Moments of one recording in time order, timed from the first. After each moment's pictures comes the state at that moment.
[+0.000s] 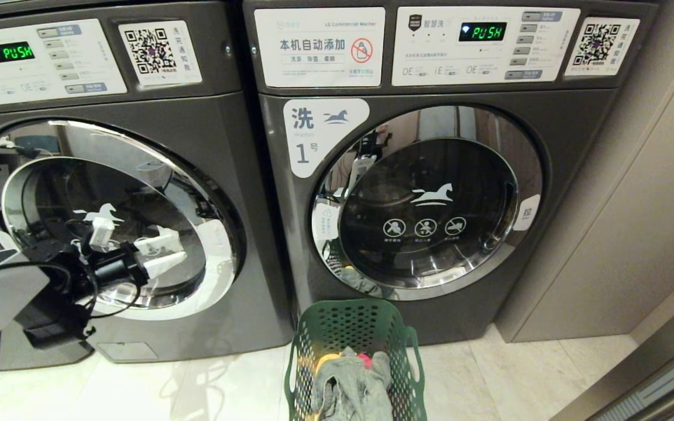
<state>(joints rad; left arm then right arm) 0.37 2.55 -1.28 -1.52 -1.24 -0.19 0.00 0.00 0.00 0.00 0.00 0.00</state>
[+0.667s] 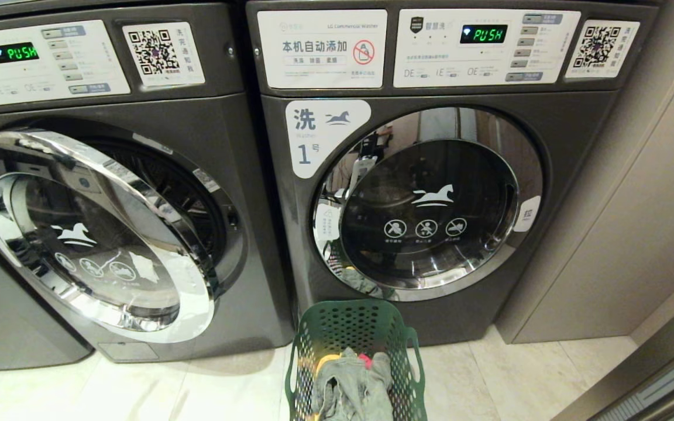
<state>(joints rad) 0.96 1.62 -0.65 -1.52 -1.16 -0.42 0.00 0.00 0.00 0.00 0.00 0.00</state>
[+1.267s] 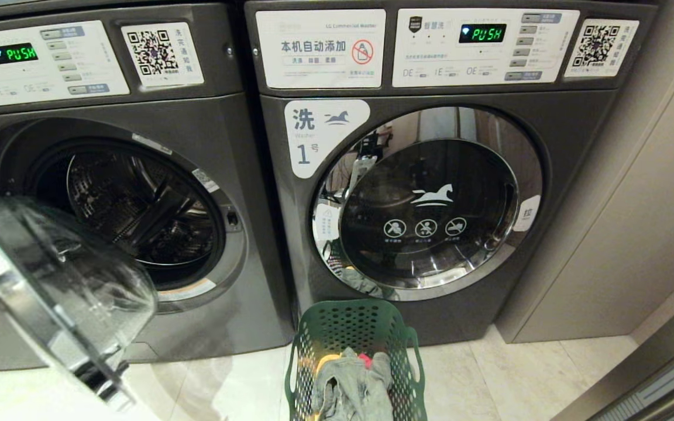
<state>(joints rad) 1.25 1.06 -0.83 -1.28 -1.09 -1.02 0.00 0.00 0.00 0.00 0.00 0.00</state>
